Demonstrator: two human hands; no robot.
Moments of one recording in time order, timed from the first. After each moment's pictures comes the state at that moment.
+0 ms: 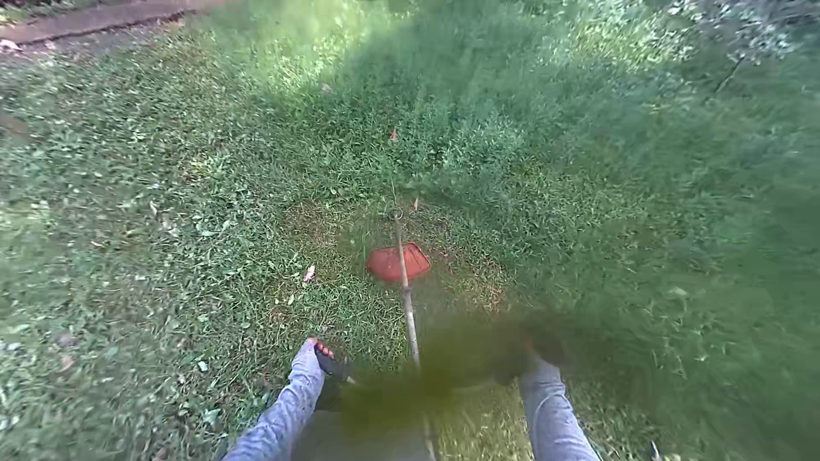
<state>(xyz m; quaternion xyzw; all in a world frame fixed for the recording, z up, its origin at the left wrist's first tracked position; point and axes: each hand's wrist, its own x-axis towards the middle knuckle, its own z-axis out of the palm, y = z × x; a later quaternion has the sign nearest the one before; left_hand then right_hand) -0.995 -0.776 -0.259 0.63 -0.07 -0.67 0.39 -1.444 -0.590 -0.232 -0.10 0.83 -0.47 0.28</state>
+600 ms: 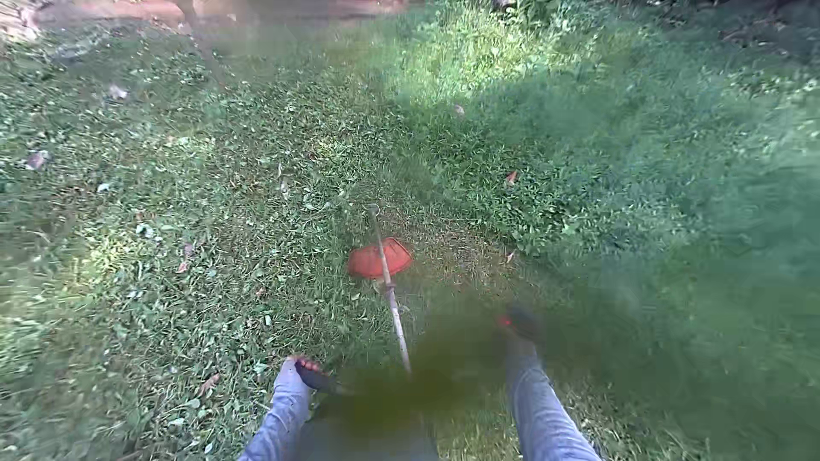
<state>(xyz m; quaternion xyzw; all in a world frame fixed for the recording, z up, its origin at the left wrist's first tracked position) -0.774 -0.807 -0.266 0.61 0.09 -0.52 0.59 -1.186 -0.901 -0.131 -0.22 0.78 -0.40 0.43</state>
